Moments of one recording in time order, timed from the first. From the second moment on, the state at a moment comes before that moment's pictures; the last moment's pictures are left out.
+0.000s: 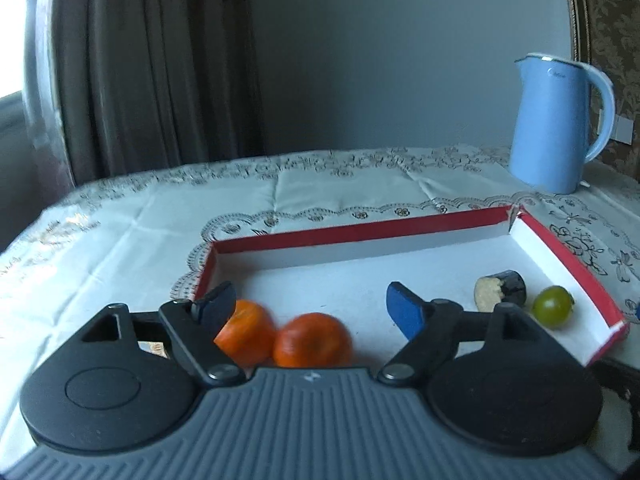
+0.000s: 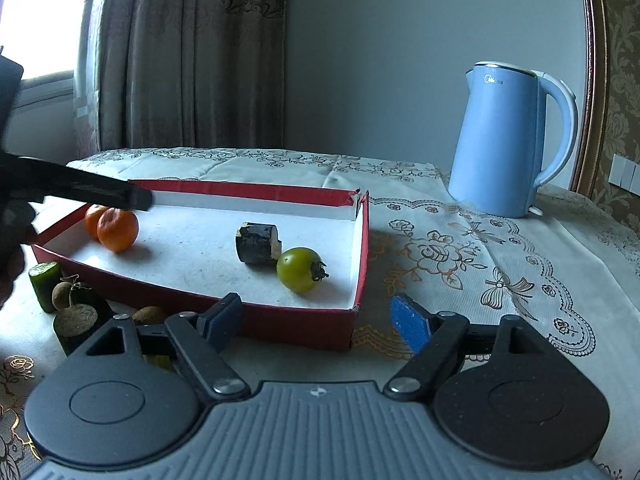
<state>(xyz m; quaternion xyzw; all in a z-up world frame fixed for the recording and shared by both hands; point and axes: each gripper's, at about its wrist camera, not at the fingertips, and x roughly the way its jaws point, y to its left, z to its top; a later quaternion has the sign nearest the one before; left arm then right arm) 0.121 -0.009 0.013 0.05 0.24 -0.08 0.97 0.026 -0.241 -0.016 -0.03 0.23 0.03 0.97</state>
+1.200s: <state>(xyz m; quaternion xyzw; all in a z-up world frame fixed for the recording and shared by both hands) 0.028 0.046 -0.032 0.03 0.33 -0.09 0.94 -0.009 -0.236 -0.018 -0.03 0.25 0.06 0.97</state>
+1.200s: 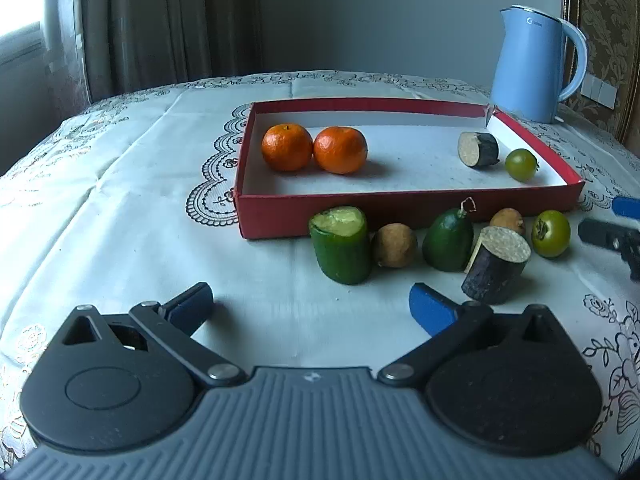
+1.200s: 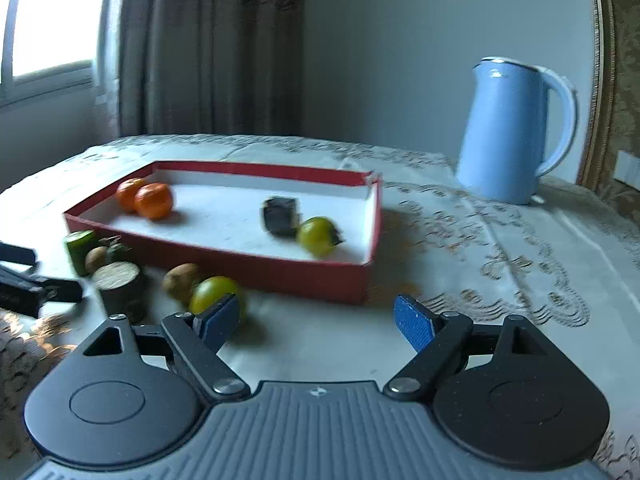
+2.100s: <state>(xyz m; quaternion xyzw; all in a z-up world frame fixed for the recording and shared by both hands) 0.028 0.046 -0.032 0.04 0.33 -0.09 0.94 0.004 -0.197 -0.022 -0.06 0.27 0.11 0.95</state>
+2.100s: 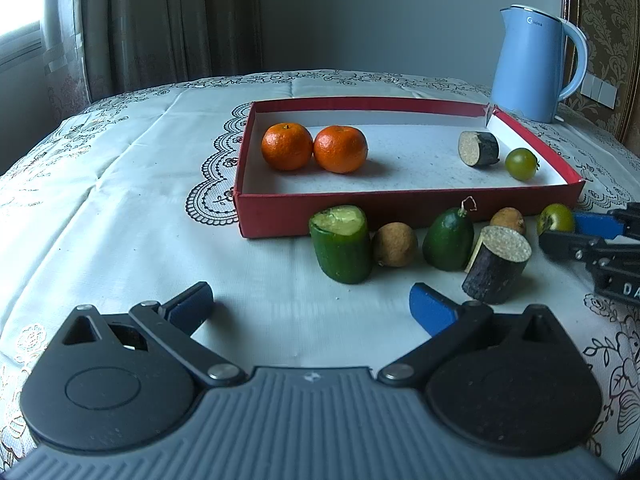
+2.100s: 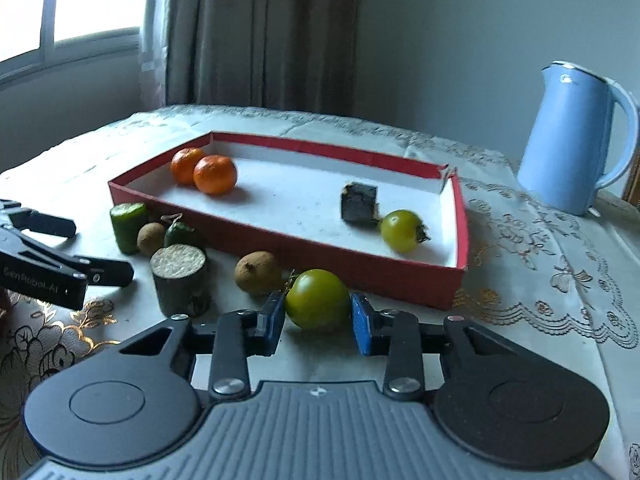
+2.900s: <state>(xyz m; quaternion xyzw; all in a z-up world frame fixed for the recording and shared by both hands) 0.028 0.046 -0.032 0.04 0.33 -0.09 0.94 0.035 -0.212 0.015 -0.06 0.22 0.06 0.97</state>
